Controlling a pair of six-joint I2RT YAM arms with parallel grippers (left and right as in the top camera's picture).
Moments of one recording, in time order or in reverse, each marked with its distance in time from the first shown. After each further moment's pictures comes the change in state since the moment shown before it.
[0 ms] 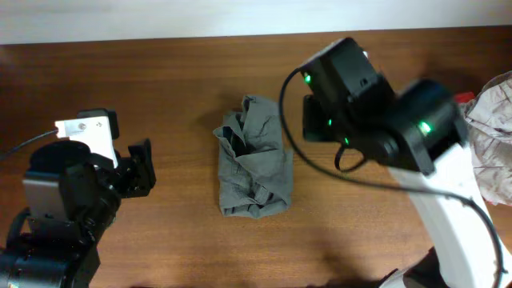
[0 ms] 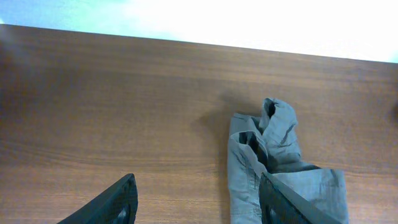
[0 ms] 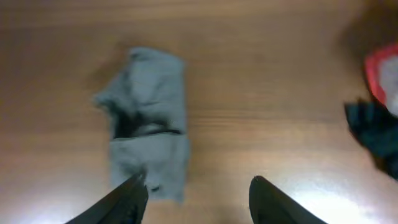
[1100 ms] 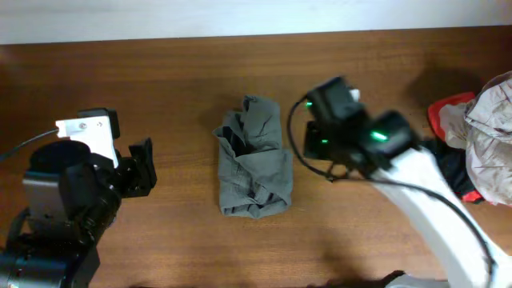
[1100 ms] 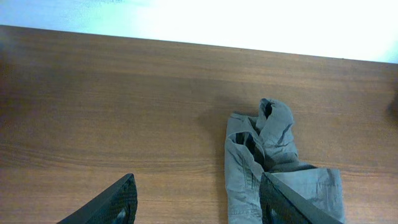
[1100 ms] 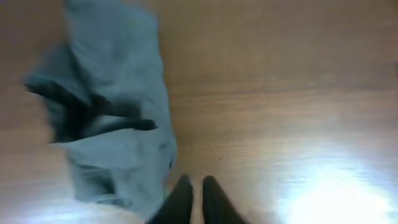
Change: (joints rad) left arm 0.000 0.000 0.000 0.004 0.010 0.000; right arm -0.106 -0.197 -0.775 0.488 -0.126 0.005
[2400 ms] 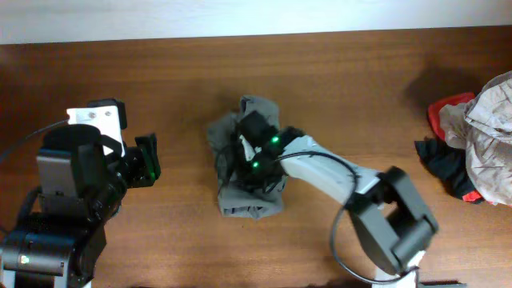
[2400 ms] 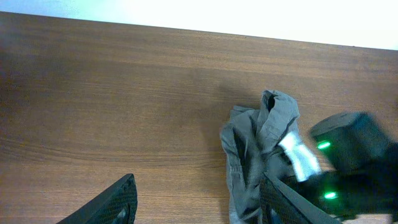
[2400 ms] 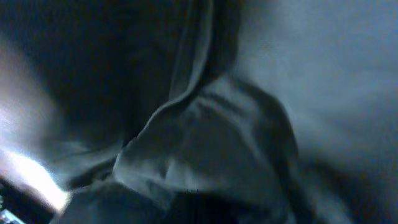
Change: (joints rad) left arm 0.000 0.063 0.000 0.001 0.000 0.000; right arm 0.170 0.475 -0.182 0.492 -0.531 -0.114
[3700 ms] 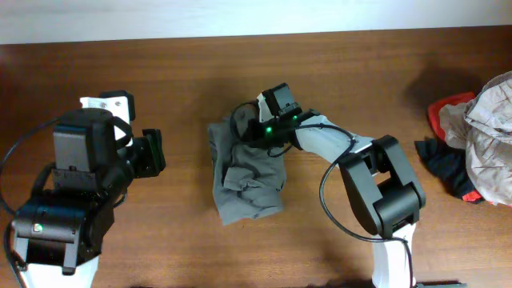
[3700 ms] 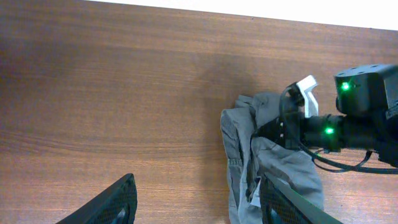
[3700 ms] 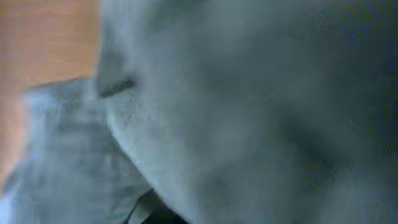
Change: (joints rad) left arm 0.000 0.077 0.000 -0.005 0.000 0.000; right arm -0.220 0.184 0.059 0.429 -0.156 -0.001
